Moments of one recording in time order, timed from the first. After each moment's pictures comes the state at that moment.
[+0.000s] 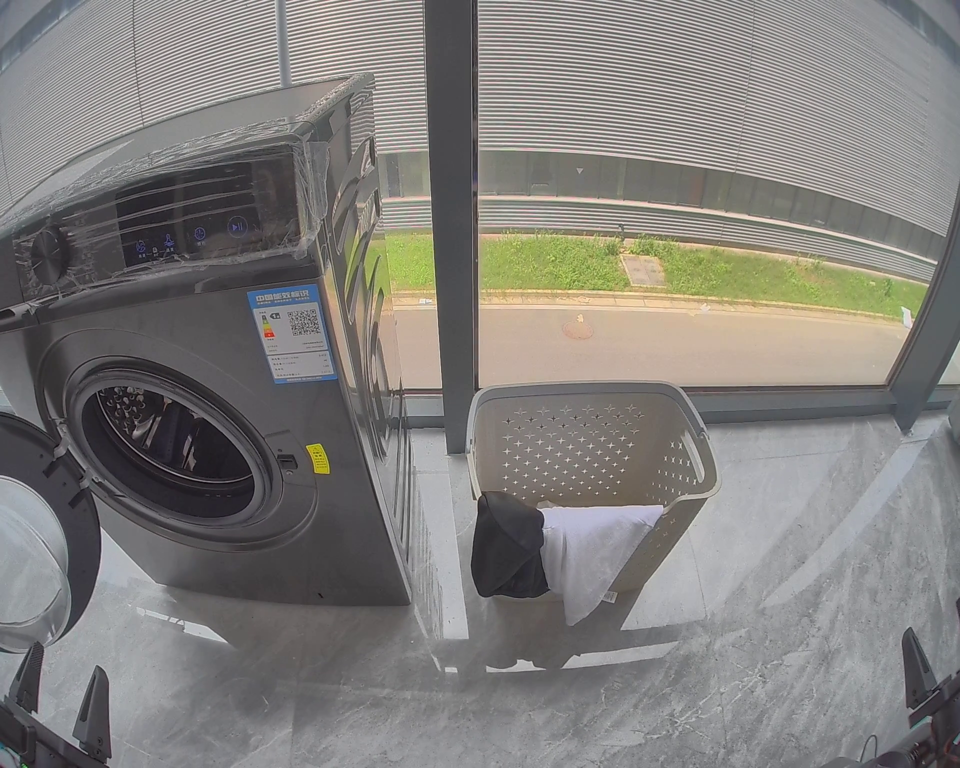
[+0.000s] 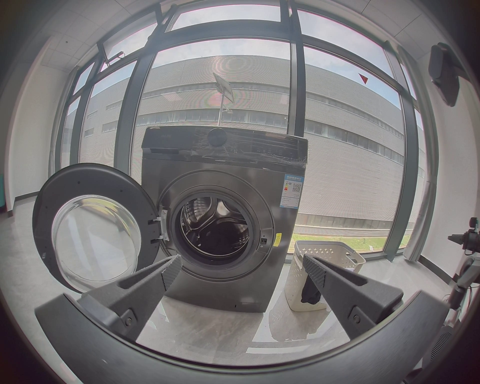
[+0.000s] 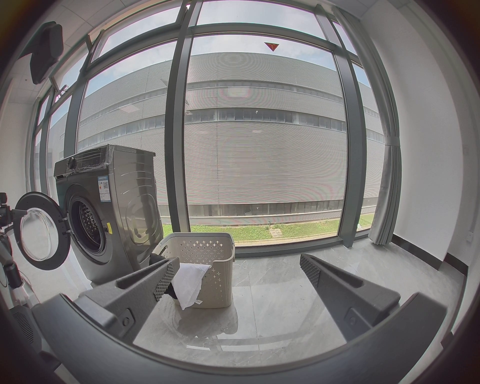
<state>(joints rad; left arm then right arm) 0.00 0.01 -0.02 -0.04 0.05 -0.14 0.00 0.01 -0.02 -0.02 -0.05 0.03</state>
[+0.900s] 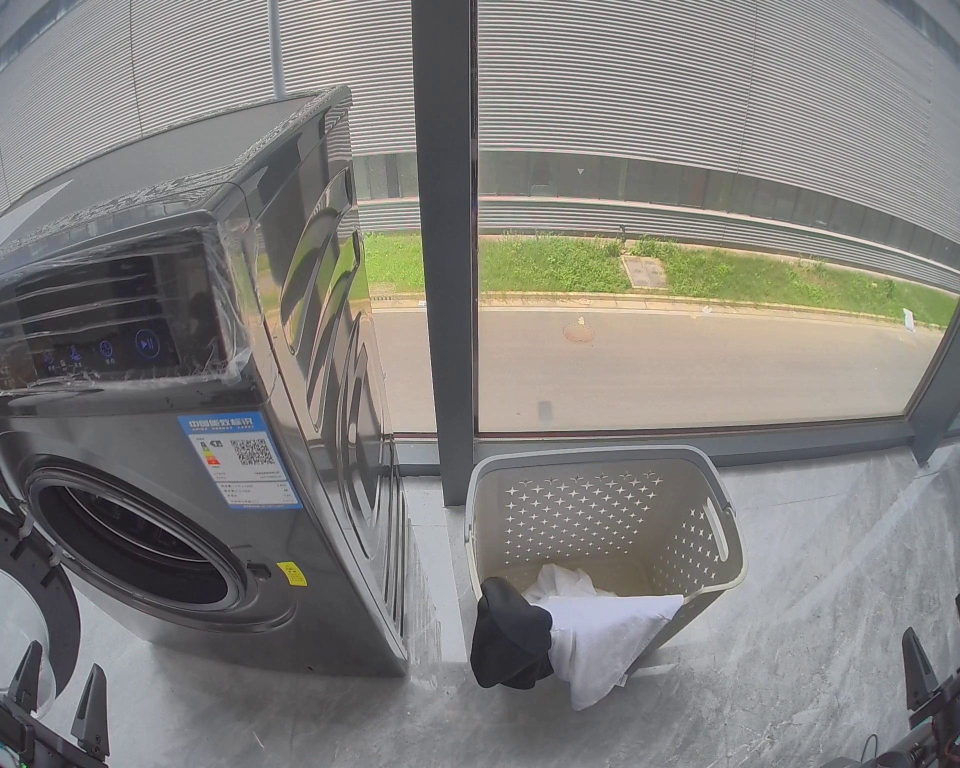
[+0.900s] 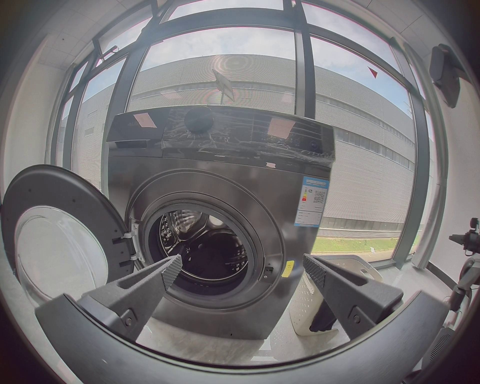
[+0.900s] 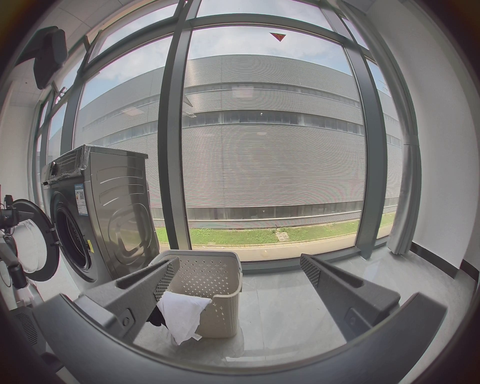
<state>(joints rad) 0.00 0.01 -0.02 -0.05 0.05 -0.15 0.00 0.02 -0.02 -0.04 -0.02 0.04</state>
